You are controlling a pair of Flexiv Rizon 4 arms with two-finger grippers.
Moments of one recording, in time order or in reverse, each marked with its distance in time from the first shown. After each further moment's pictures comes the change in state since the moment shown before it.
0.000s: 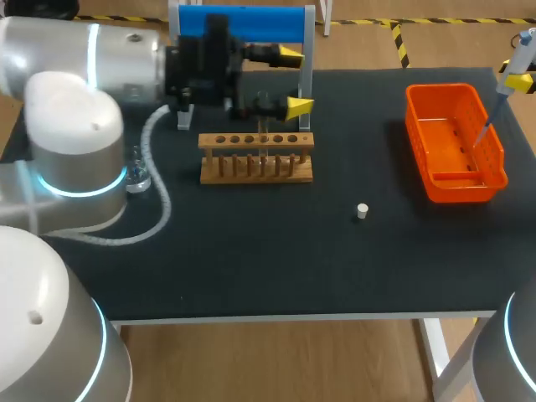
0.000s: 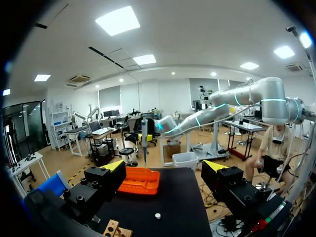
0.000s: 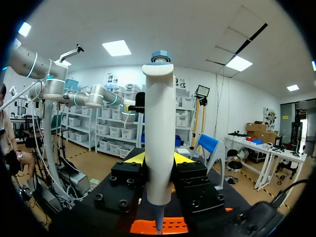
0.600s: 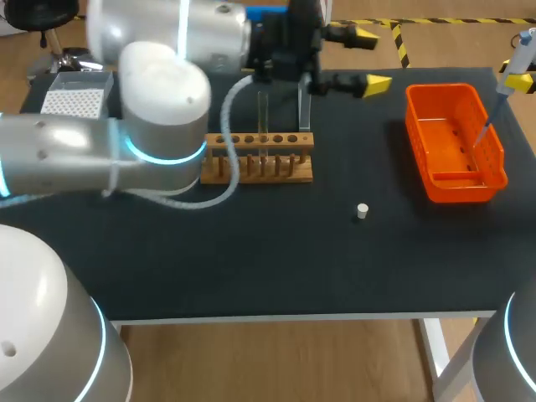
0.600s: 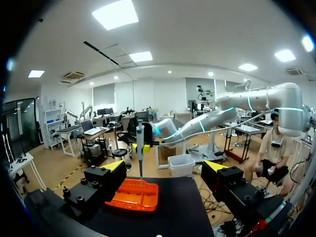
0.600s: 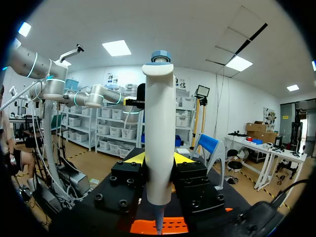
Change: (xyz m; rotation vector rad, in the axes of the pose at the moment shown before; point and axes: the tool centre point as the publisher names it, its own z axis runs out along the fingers) left arm -0.021 -0.029 0.108 -0.009 0.061 -0.020; right arm 0.000 0.000 0.000 0.000 0.000 0.000
